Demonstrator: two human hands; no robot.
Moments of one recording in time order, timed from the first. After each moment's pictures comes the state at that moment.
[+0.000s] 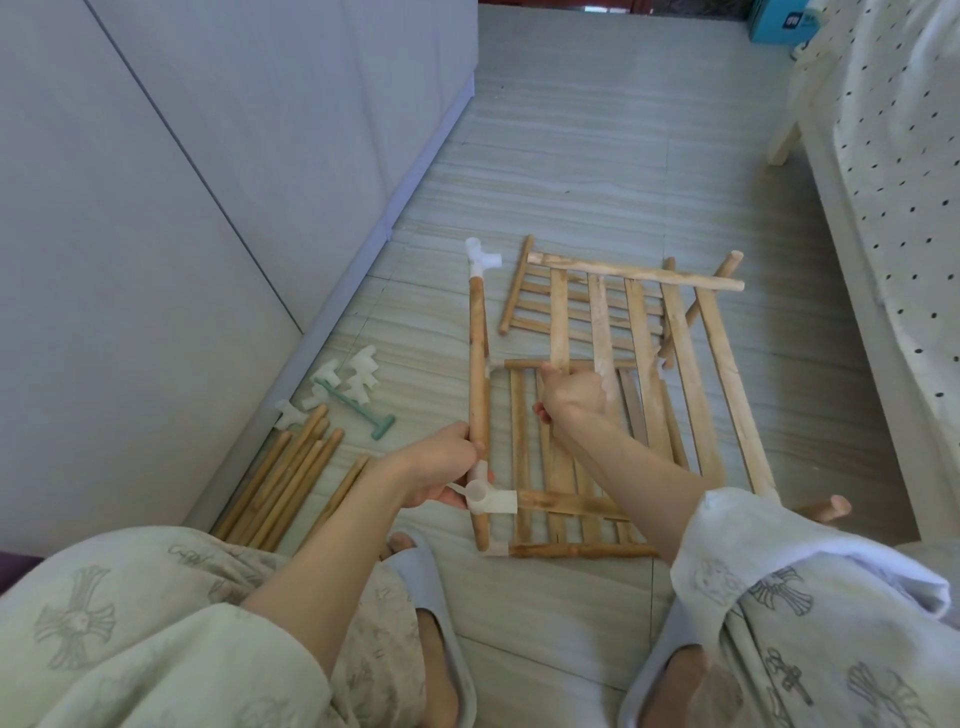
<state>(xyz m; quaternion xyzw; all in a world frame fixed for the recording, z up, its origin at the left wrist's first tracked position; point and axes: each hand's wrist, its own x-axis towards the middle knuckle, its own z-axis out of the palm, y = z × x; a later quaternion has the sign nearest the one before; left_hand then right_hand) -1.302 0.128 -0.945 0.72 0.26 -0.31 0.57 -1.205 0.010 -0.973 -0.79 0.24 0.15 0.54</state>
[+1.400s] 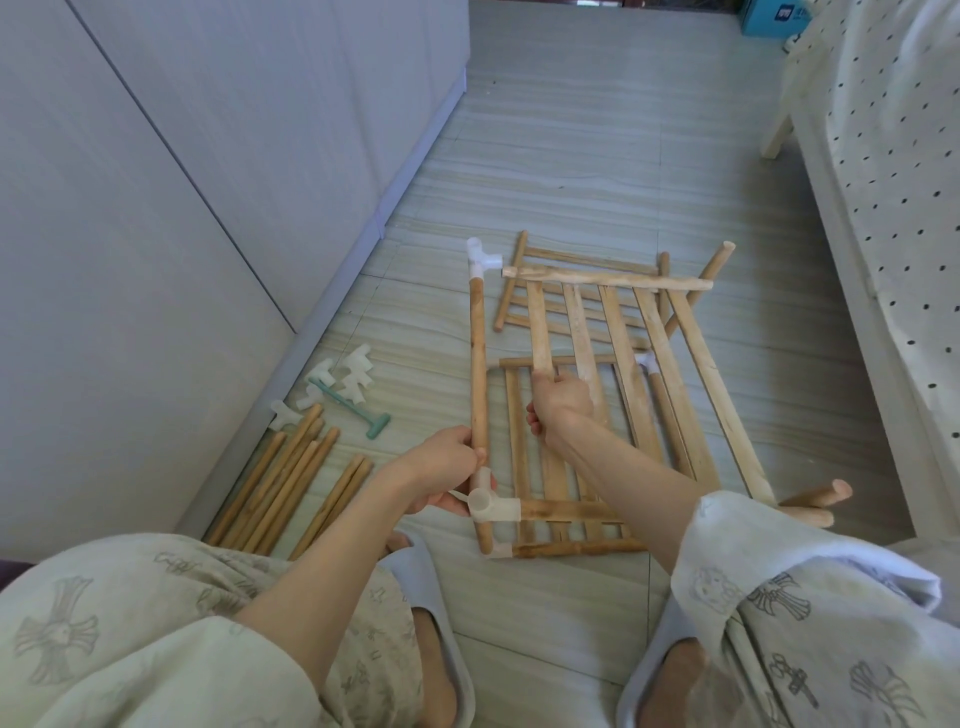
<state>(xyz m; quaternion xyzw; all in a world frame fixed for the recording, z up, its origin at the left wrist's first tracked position) -1.307 0.118 -0.936 0.73 0.25 -0.31 0.56 -1.209 0.011 -0.989 -0.77 0.23 0.20 0.56</state>
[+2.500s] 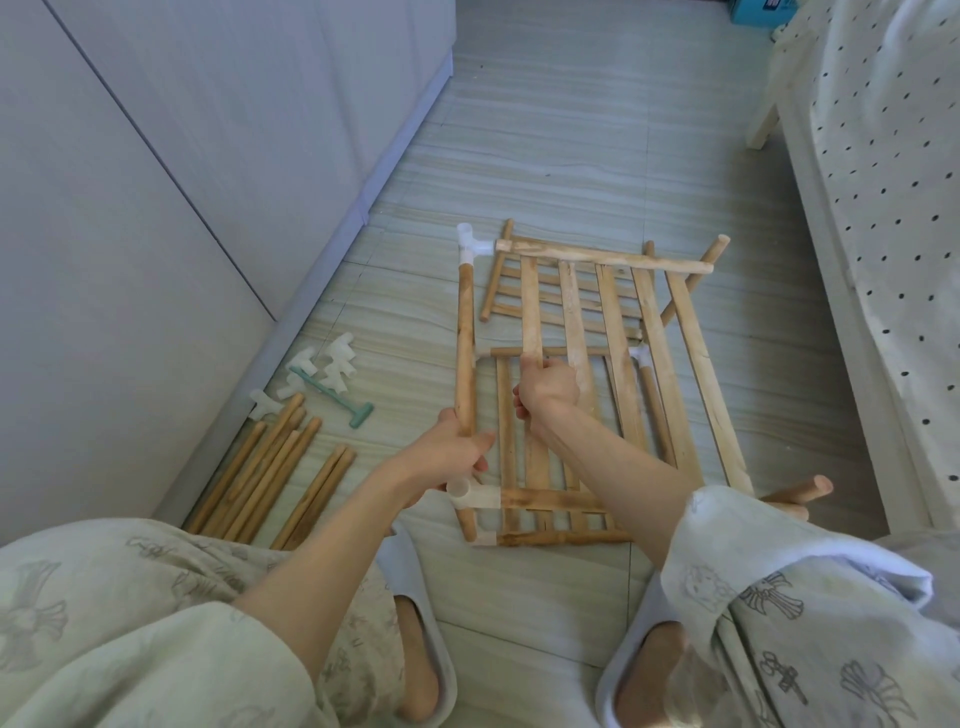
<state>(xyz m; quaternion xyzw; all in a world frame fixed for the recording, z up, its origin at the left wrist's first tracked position) -1.301 0.105 -0.951 0.77 0.25 -0.30 0.50 -1.208 0.008 -0.990 -0.78 0.23 0.17 0.56</state>
